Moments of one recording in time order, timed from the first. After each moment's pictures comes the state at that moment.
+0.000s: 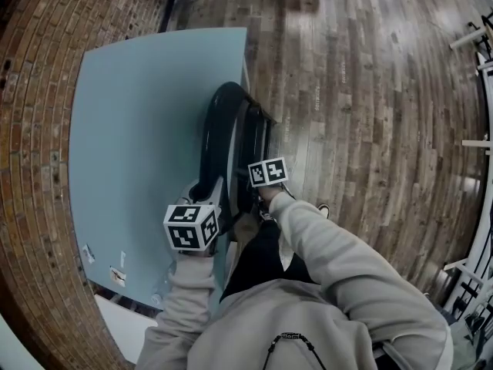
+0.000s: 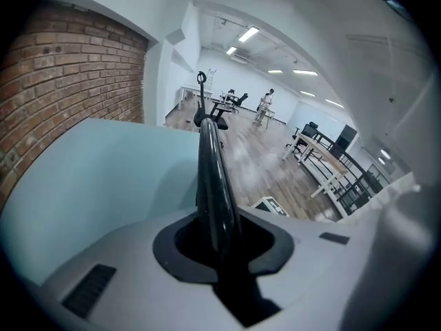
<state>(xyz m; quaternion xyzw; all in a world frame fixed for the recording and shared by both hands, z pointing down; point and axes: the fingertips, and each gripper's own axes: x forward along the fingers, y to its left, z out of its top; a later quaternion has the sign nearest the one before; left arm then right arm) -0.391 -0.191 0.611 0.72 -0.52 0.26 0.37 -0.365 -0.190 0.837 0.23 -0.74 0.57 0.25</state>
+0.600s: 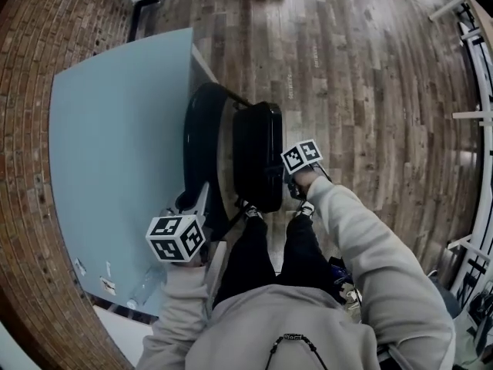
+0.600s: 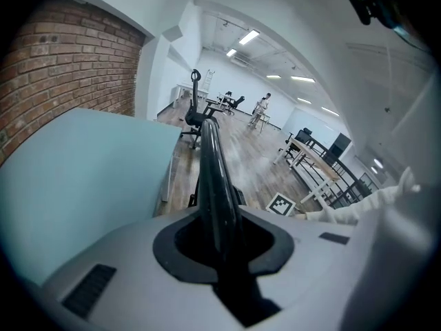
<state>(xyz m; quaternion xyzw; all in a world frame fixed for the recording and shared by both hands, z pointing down) -0.285 -0.182 0.620 0.73 -0.50 0.23 0.39 -0.137 -0.166 0.864 0.15 -0.68 0.66 0.28</state>
